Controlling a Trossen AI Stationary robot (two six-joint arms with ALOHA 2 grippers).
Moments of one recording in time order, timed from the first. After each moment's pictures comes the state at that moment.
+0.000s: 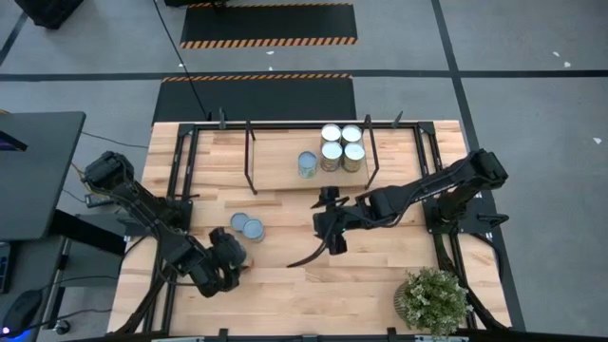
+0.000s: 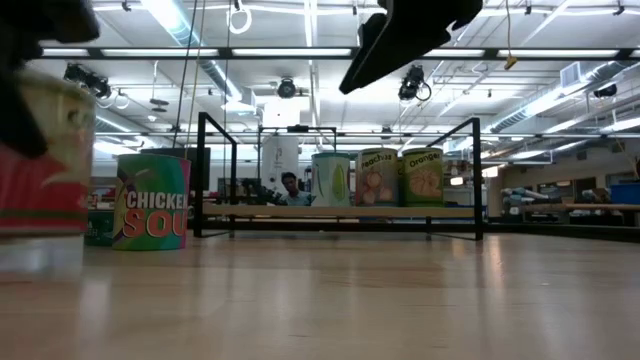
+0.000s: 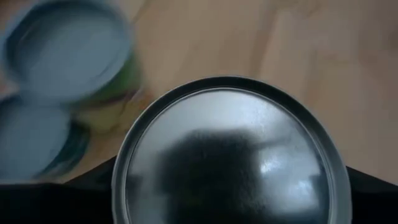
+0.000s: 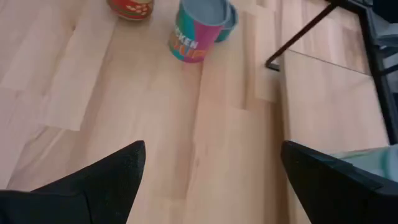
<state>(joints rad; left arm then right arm) -0.82 1.40 0.73 -0.48 -0.59 -1.08 0.27 1.64 1.26 -0.49 0.34 -0.07</state>
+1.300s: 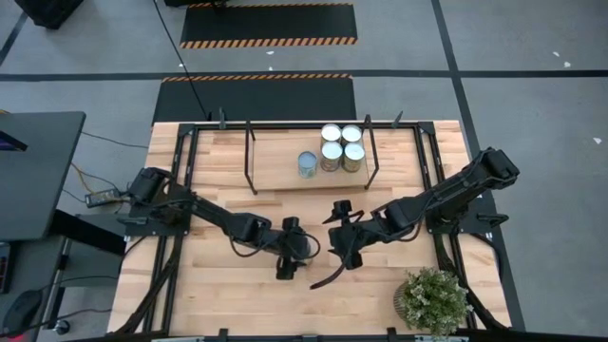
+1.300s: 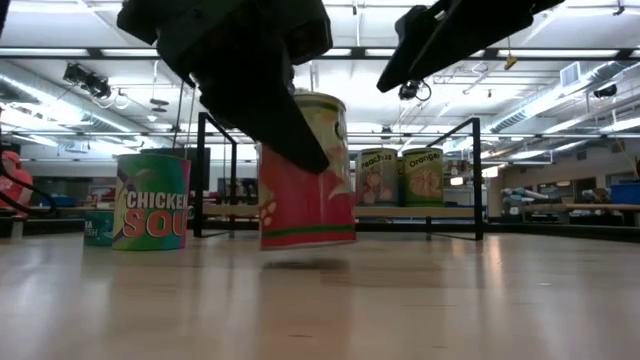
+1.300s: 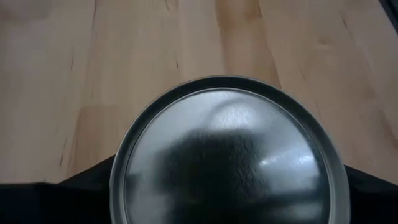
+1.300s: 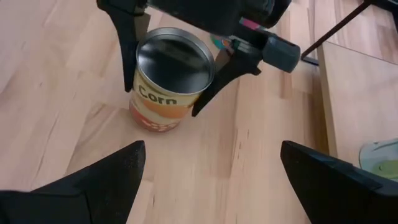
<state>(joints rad) -0.33 1.81 1.05 -0.02 -0.14 -0.20 0.39 1.55 1.11 -0.43 0.35 0.02</state>
